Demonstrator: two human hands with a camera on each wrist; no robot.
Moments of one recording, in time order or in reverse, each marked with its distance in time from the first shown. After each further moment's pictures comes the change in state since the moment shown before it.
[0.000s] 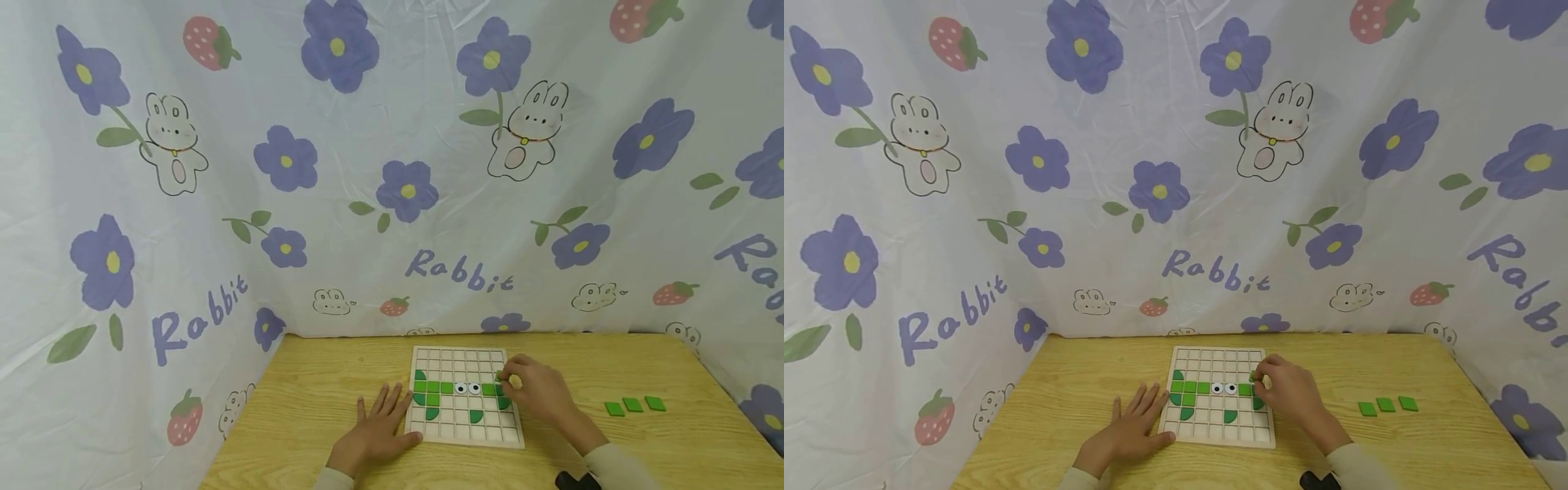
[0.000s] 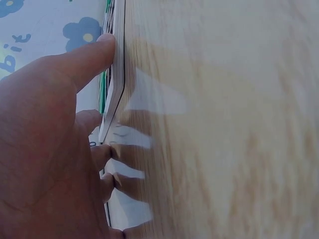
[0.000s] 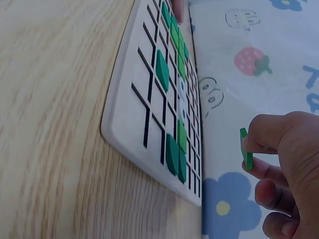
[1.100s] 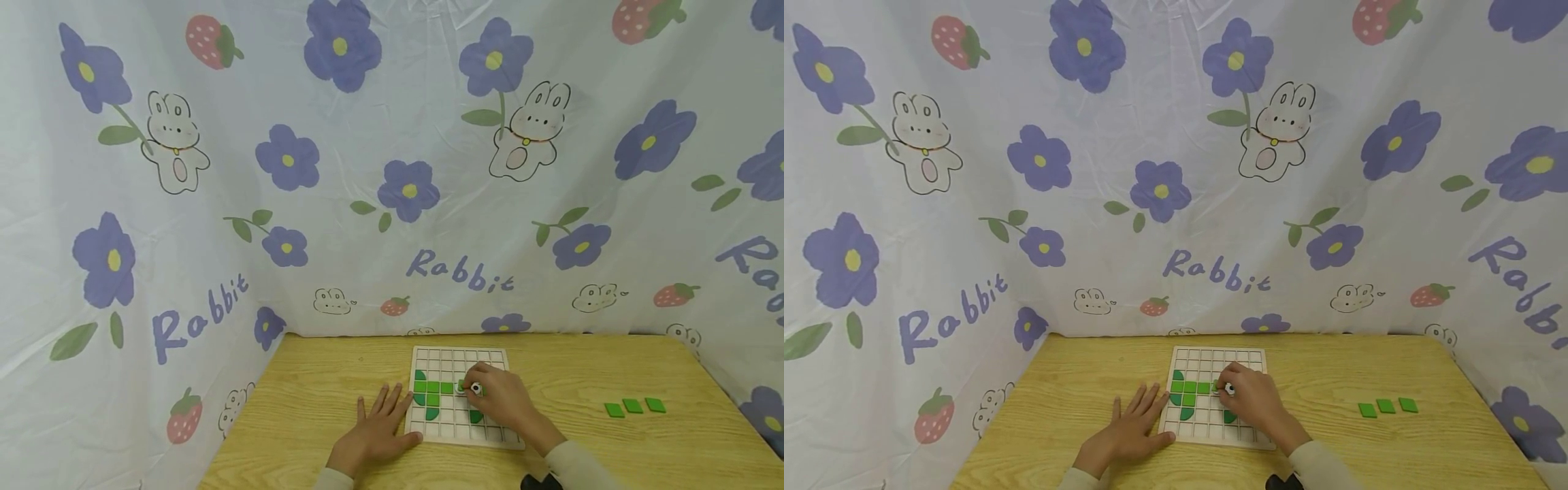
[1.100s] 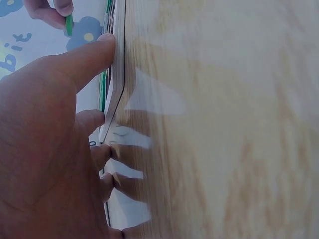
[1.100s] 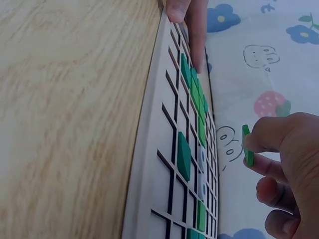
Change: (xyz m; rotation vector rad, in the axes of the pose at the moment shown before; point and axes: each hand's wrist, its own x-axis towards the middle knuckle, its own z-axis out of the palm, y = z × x) left_hand 0.000 -0.001 0.001 0.030 0.004 0.007; right_hand 0.016 -0.047 0.037 0.085 -0.036 -0.126
